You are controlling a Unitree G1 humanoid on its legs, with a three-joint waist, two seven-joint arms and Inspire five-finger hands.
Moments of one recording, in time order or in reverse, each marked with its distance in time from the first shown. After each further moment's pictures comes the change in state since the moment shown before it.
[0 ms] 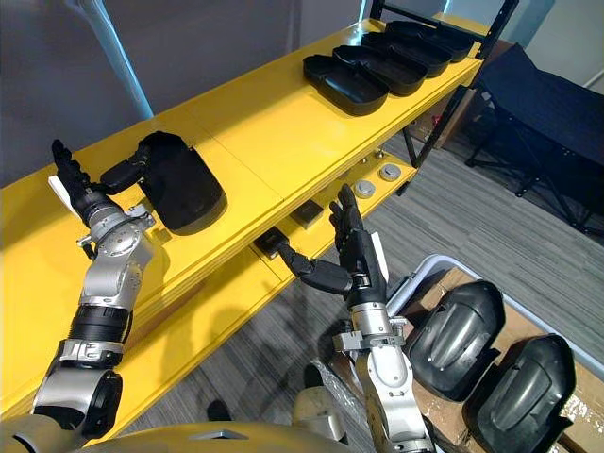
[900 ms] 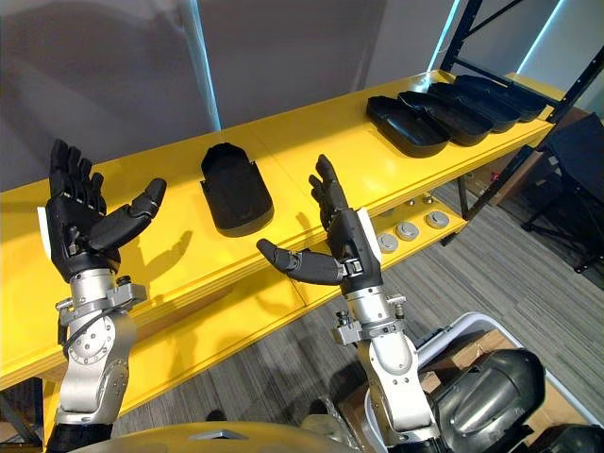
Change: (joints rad) left arm 0.615 -0.092 -0.043 -0.490 0.007 -0.317 -0.474; right arm -0.054 -0.052 0.001 -0.117 -0.026 0.022 0.155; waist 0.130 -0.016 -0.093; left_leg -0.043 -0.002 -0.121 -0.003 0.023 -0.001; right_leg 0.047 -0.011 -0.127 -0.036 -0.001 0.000
